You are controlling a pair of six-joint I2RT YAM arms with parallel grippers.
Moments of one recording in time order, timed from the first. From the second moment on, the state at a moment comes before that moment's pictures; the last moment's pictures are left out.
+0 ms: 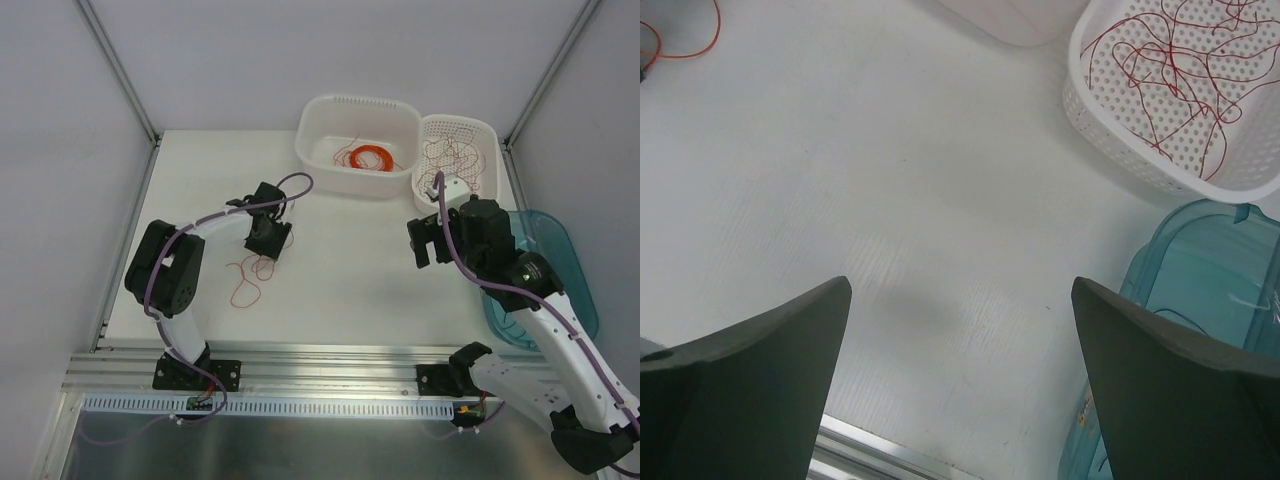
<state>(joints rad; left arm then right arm) -0.44 1.77 1.08 -0.52 -0.03 -0.03 0.54 0.86 1.11 -0.82 0.17 -0.05</state>
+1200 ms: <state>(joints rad) -0.43 1.84 2.45 -0.58 0.27 -0.19 0.54 0.71 1.14 -0.93 0.26 -0.09</state>
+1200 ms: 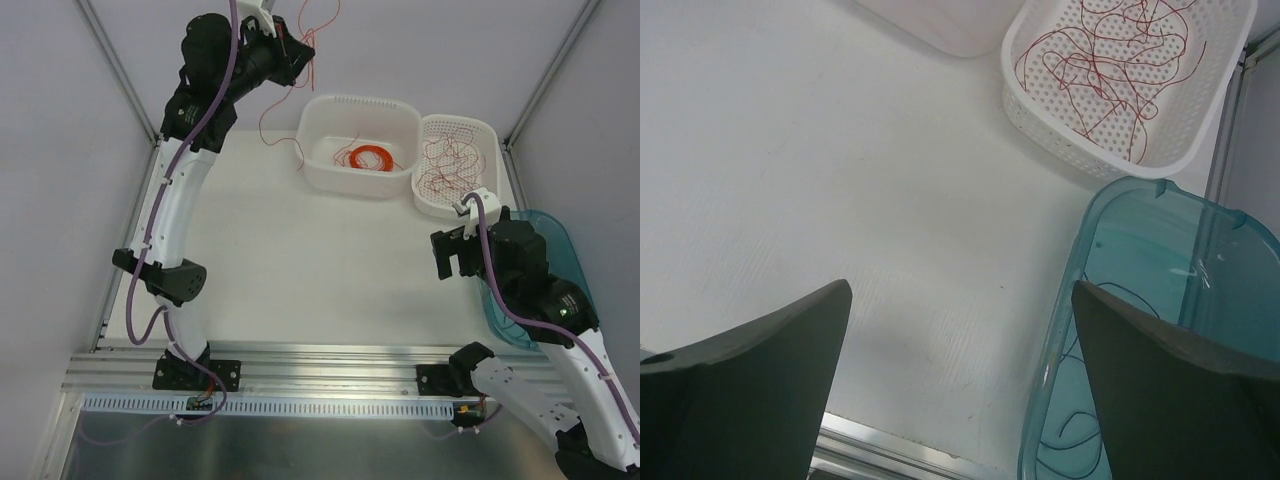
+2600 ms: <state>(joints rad) -0.43 2.31 2.04 0.07 0.25 -0.32 0.53 0.78 1.14 -0.96 0.25 -0.09</state>
